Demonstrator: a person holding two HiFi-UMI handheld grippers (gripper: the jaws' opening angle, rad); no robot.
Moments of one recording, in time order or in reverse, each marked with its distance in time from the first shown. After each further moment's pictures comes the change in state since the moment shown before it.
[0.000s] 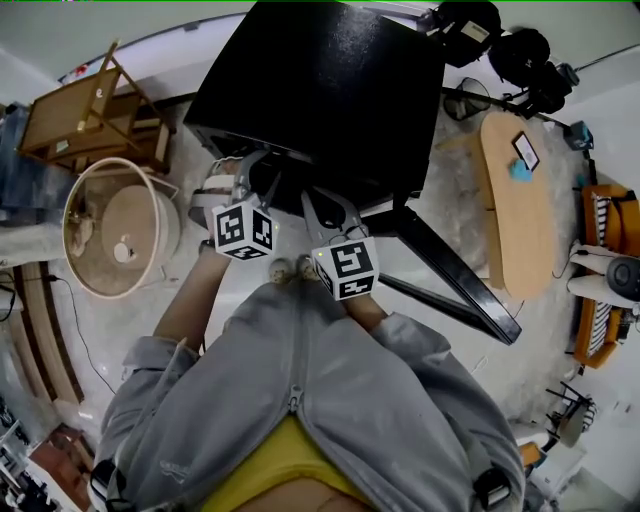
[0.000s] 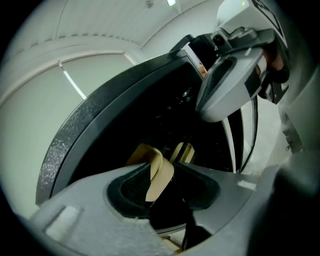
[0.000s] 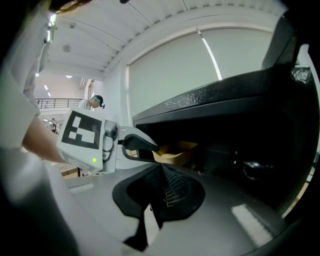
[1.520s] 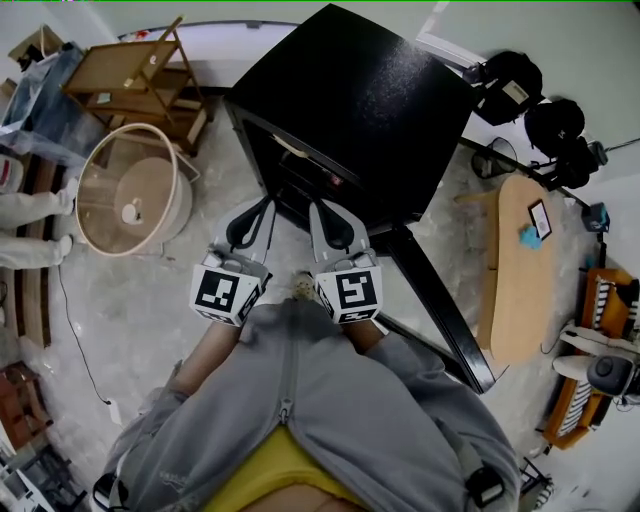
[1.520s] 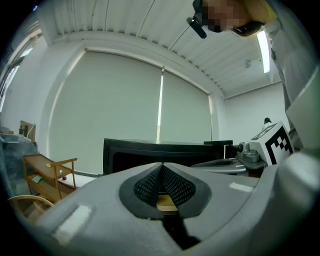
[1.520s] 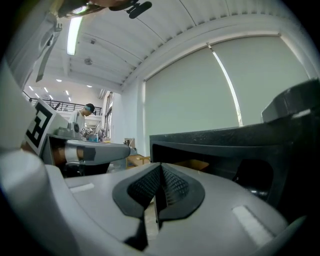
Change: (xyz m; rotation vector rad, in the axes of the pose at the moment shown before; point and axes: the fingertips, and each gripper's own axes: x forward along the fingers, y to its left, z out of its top) left arm -0.144 -0.003 0.047 -0.995 -0.377 0.365; right arm -0.045 0.021 0.038 -0.090 -0.165 0.161
